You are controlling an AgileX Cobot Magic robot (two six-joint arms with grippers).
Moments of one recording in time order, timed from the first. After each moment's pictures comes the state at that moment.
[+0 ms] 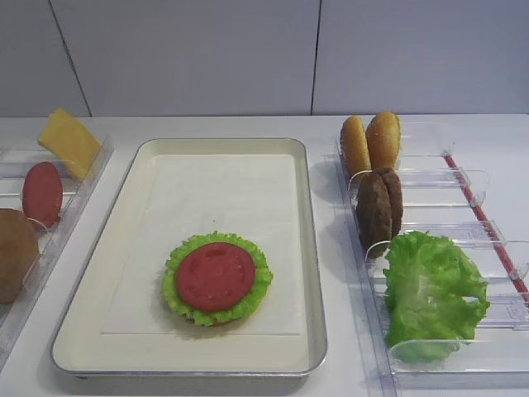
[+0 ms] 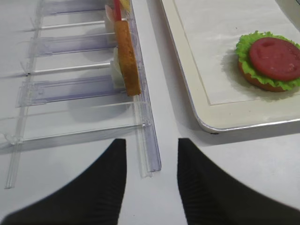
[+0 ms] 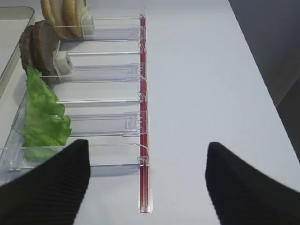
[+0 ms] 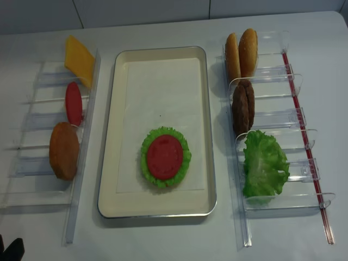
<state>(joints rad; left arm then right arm) -0.12 -0.02 -0.49 -0.01 1.19 0.00 -0.03 -0.02 -0.47 0.04 1.14 0.00</state>
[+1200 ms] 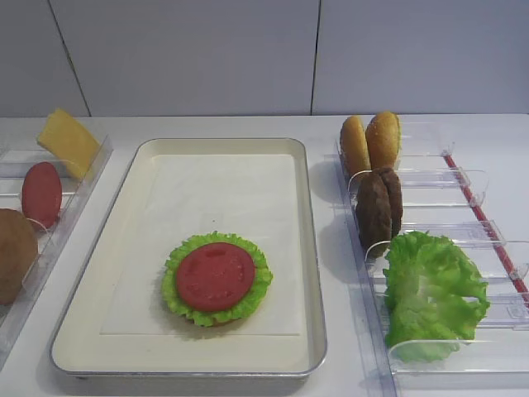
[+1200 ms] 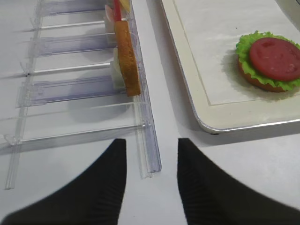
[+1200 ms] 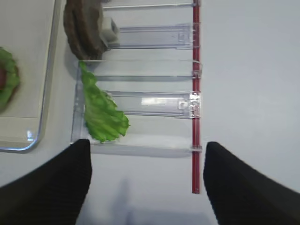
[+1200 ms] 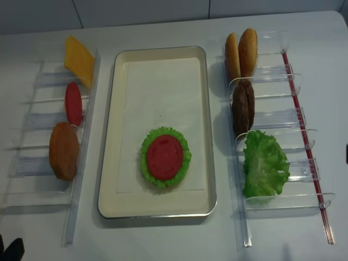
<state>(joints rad) -0.12 -0.02 -0.49 -0.01 1.19 0.00 -0.03 0.69 -0.86 0.21 1.27 -0.05</state>
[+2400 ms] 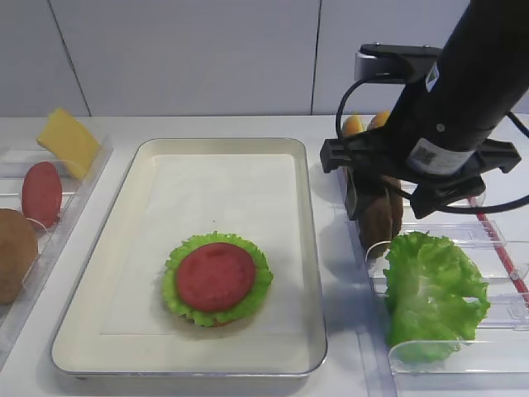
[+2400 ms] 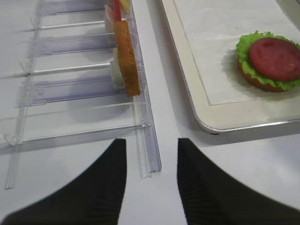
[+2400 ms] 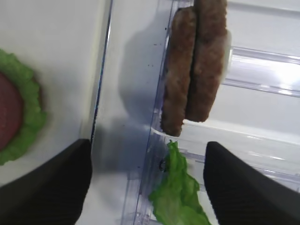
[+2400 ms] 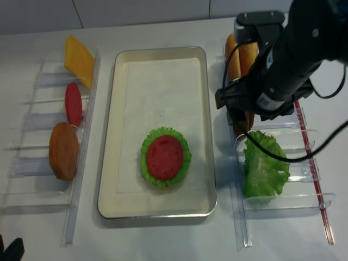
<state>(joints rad) -0.12 -0.02 -0.49 -0.01 1.19 0.00 0.48 1.50 -1.11 0.09 0.98 0.29</state>
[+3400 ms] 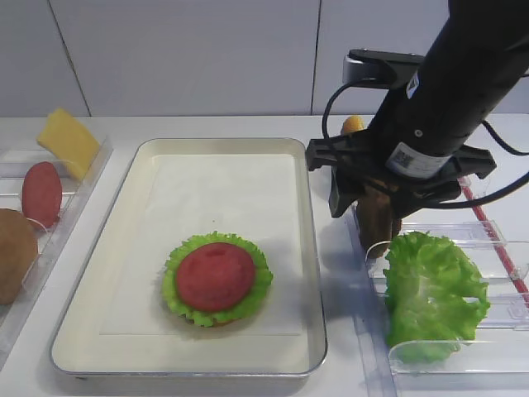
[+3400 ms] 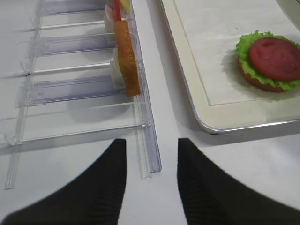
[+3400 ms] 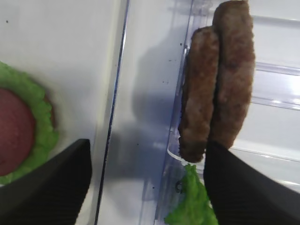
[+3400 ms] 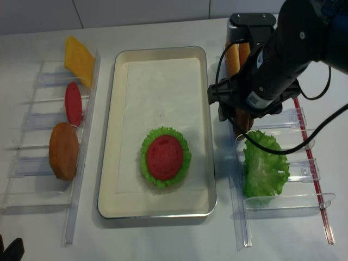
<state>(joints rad) -0.12 -0.02 -0.49 -0.01 1.19 0.00 0.48 1.54 -1.11 0.13 0.90 0.29</state>
